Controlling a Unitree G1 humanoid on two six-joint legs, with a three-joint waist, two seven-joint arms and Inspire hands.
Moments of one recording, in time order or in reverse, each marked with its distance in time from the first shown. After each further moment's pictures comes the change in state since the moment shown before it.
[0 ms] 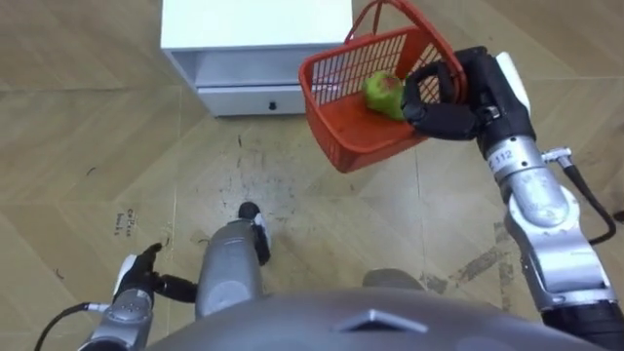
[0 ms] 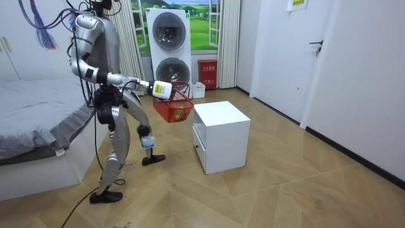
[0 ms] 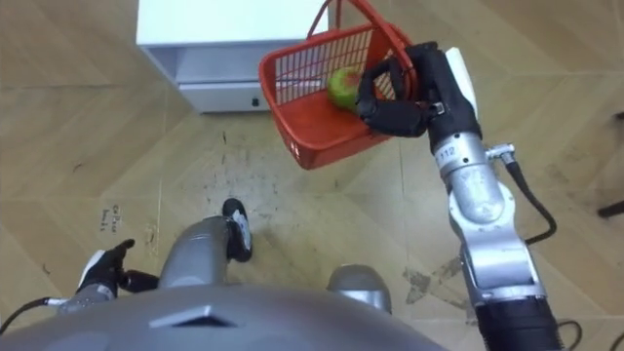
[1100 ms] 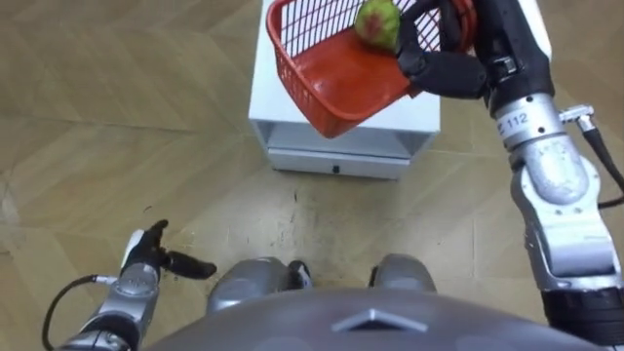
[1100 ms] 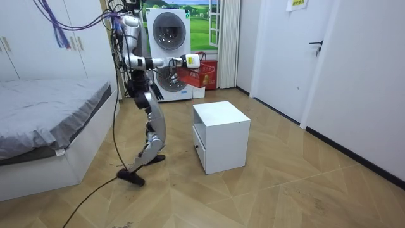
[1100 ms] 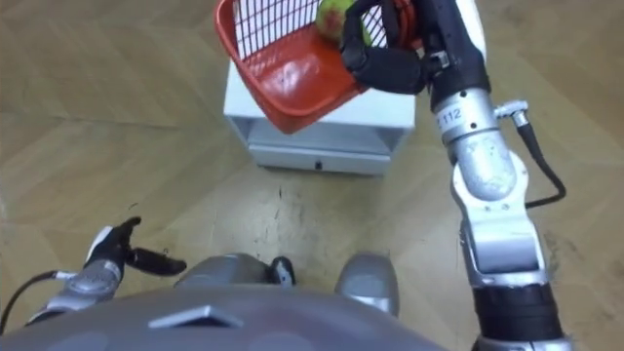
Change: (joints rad) left arm -0.076 -0.025 0.052 -0.017 0.058 0.016 -0.007; right arm -0.058 0.057 -0.016 -0.181 -0.020 -0.012 0.026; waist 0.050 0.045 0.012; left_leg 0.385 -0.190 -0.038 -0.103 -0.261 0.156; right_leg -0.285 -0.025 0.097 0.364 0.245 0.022
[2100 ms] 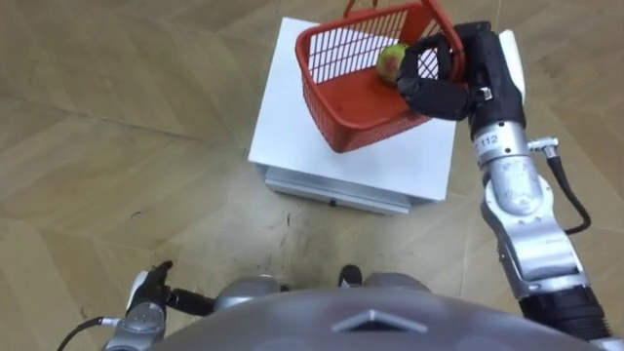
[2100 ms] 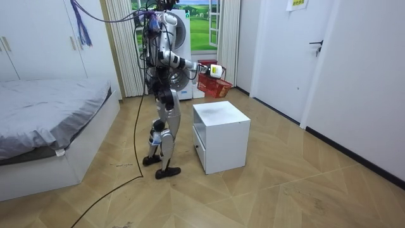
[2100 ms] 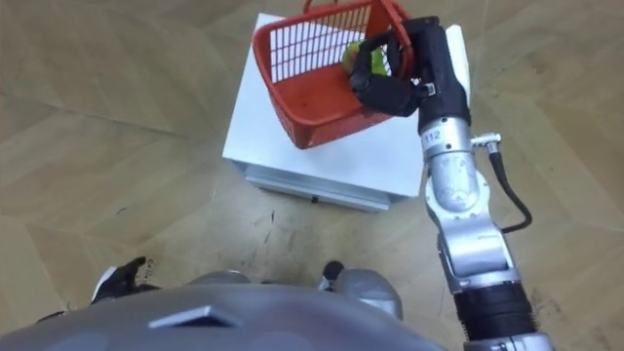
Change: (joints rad) left arm 0.105 -0.045 0.040 0.015 0.010 0.026 0.002; right arm -0.007 -0.001 0.120 0.244 -0.015 -0.016 -0.249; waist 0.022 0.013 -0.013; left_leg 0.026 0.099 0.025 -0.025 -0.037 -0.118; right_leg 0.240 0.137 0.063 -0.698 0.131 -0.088
